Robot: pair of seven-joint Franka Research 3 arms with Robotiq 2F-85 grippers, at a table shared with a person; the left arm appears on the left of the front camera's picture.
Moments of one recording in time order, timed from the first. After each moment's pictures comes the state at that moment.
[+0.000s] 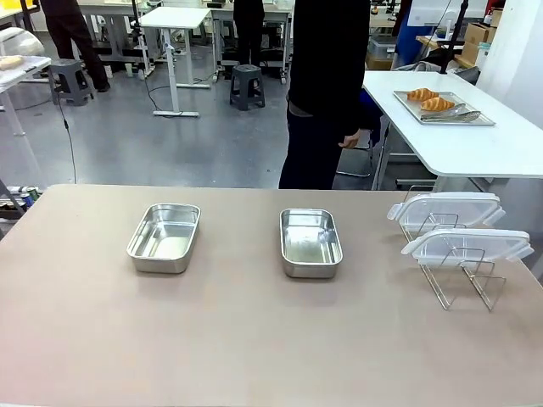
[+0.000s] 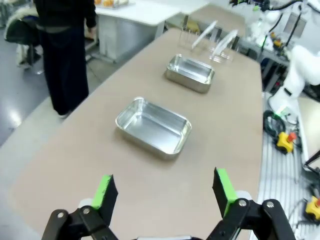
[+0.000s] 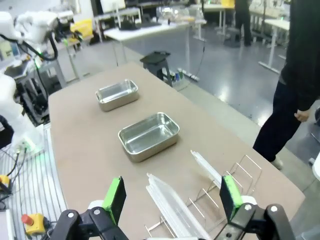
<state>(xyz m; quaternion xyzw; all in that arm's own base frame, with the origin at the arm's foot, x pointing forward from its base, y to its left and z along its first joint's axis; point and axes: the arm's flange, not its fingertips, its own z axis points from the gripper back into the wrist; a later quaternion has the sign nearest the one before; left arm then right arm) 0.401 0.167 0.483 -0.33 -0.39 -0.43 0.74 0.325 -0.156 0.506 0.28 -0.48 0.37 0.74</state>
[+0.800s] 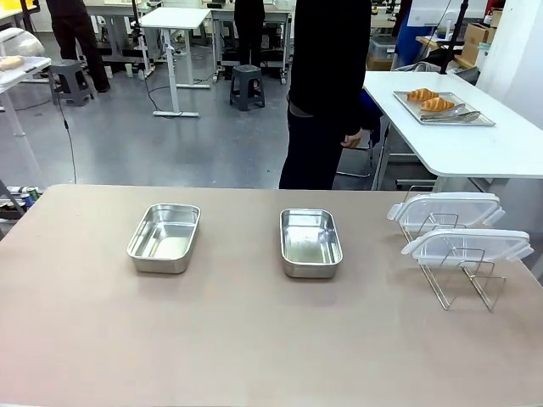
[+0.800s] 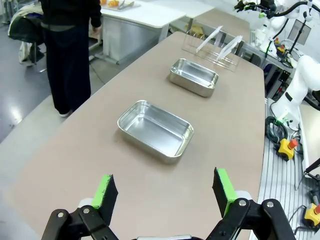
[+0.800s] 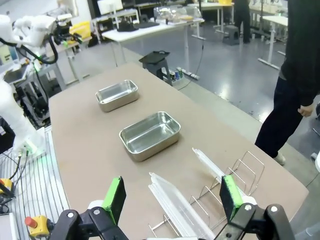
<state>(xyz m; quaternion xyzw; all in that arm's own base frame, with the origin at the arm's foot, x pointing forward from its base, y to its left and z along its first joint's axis) 0.401 0.165 0.482 -0.33 -0.39 -0.41 0.75 0.323 -0.154 0.505 0.29 -0.47 0.36 0.75</state>
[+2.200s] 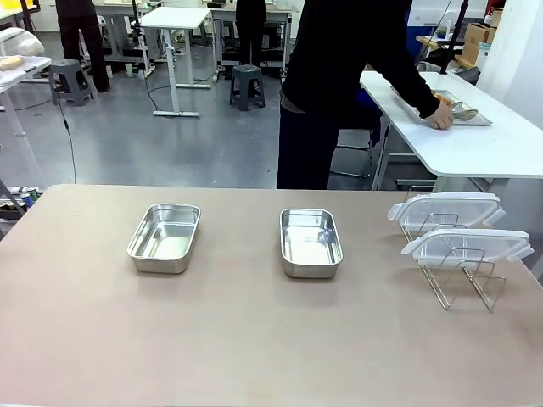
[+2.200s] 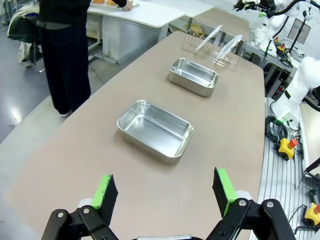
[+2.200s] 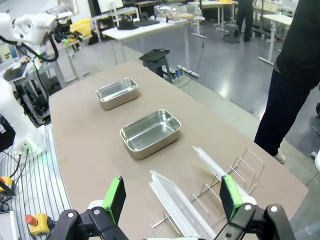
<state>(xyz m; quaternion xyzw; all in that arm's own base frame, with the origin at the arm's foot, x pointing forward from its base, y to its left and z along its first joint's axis) 0.401 0.164 0.483 -0.33 -0.39 -0.42 0.75 0.321 -0.155 0.506 0.28 -0.47 0.36 0.75</state>
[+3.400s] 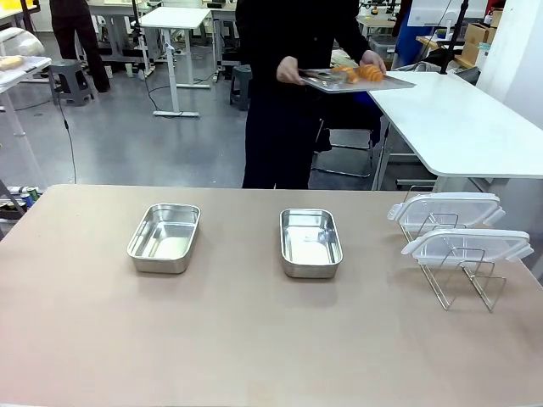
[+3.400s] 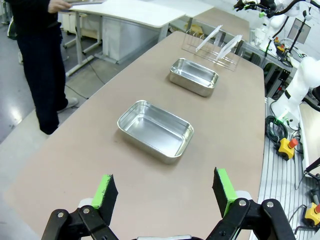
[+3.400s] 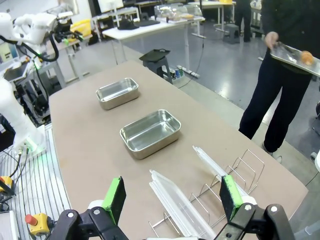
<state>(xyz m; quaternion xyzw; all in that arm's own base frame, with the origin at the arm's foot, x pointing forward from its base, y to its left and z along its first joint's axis) 0.401 0.164 0.483 -0.33 -0.39 -0.42 0.75 0.321 -0.155 0.506 0.28 -0.47 0.36 0.75</state>
